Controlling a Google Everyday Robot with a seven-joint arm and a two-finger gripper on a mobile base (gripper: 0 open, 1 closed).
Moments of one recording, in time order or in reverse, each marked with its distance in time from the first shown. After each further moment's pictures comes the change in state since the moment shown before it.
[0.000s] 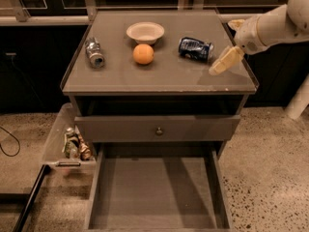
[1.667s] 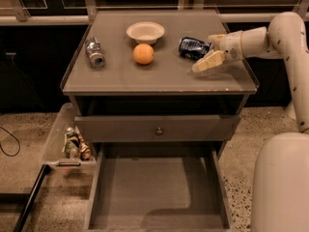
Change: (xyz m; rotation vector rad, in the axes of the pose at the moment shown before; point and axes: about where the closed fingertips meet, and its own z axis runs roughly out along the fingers) arm 0.003 -0.015 0.085 -0.187 -0.316 0.244
